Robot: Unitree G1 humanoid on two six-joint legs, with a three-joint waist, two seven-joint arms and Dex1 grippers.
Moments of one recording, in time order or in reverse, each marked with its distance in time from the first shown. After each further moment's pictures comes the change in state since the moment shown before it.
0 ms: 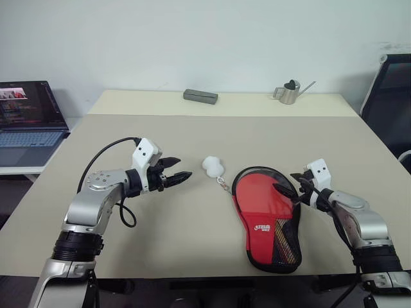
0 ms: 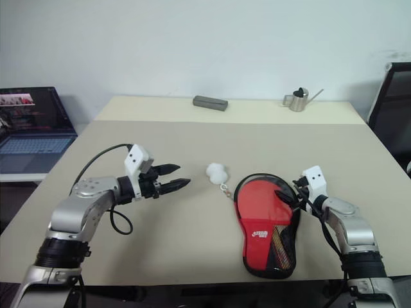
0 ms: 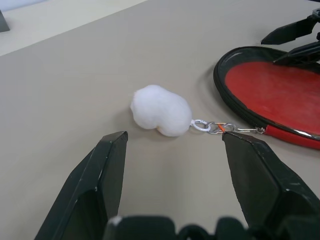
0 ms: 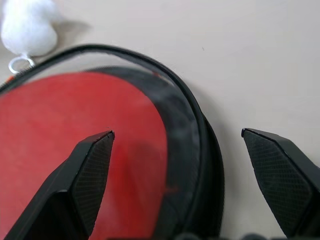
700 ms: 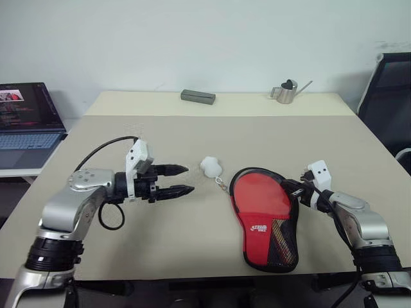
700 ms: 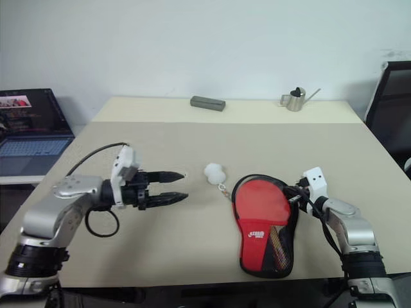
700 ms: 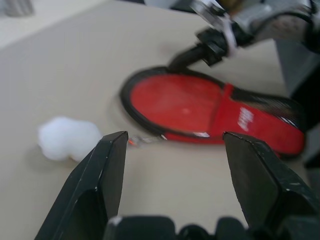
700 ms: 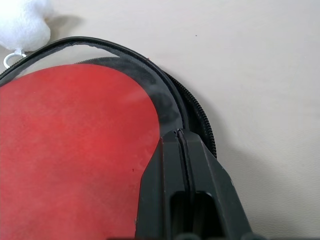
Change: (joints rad) left arm 0.086 0.178 0.031 -0.170 -0.181 0.046 -0.314; right arm 0.001 -0.001 -0.004 0.000 0.009 0.023 0.001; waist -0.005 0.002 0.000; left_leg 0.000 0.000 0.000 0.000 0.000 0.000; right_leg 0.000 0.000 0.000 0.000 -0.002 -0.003
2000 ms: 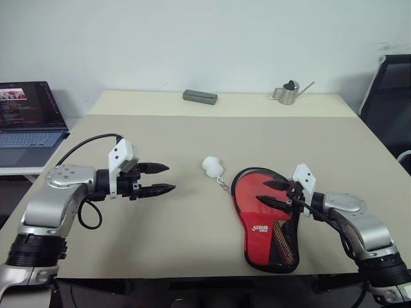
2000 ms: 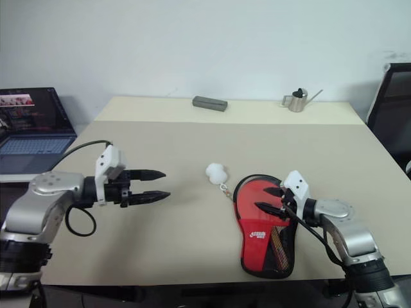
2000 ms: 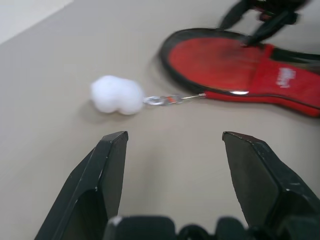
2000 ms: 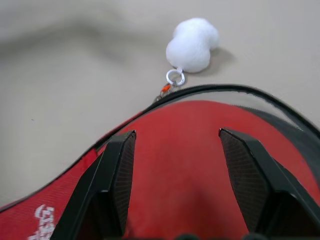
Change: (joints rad) left arm -0.071 0.008 -0.012 0.193 0.152 -0.107 0.052; right arm 0.054 -0.068 0.171 -0.225 0.017 -0.102 0.257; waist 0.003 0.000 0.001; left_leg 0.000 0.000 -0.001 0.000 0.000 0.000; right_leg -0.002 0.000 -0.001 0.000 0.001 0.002
